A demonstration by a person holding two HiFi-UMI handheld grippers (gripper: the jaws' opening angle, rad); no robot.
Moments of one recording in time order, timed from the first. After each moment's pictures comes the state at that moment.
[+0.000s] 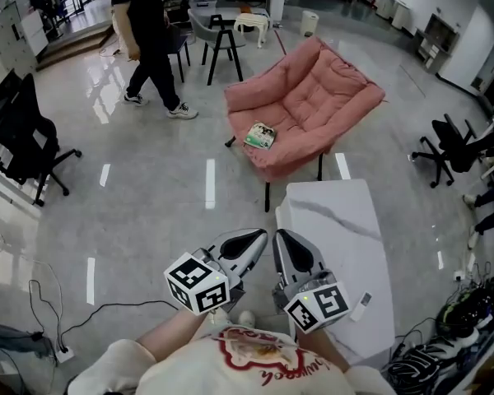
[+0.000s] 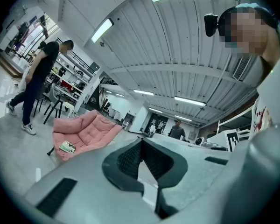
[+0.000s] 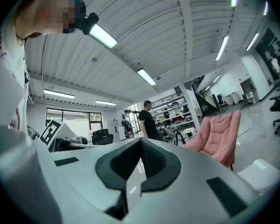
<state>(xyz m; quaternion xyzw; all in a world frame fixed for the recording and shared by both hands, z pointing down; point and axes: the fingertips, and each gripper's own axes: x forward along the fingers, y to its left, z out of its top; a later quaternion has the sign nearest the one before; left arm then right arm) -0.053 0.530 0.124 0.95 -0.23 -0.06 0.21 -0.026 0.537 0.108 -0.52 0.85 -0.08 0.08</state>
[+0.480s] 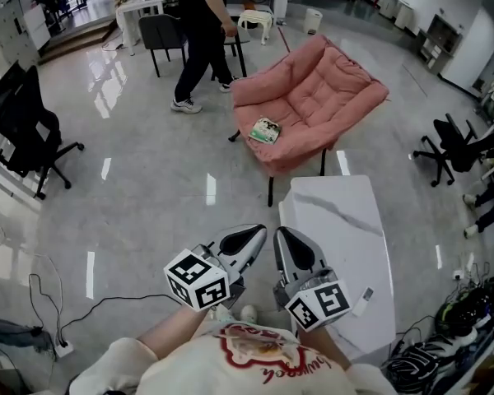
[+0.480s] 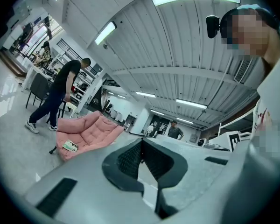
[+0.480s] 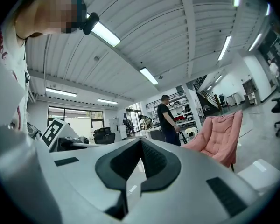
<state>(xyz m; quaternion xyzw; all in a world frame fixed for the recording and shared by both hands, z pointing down) -0.079 0.544 0.127 0.94 -0.24 -0.07 0.21 -0.050 0.555 0.108 -0.51 0.85 -0.08 0.08</state>
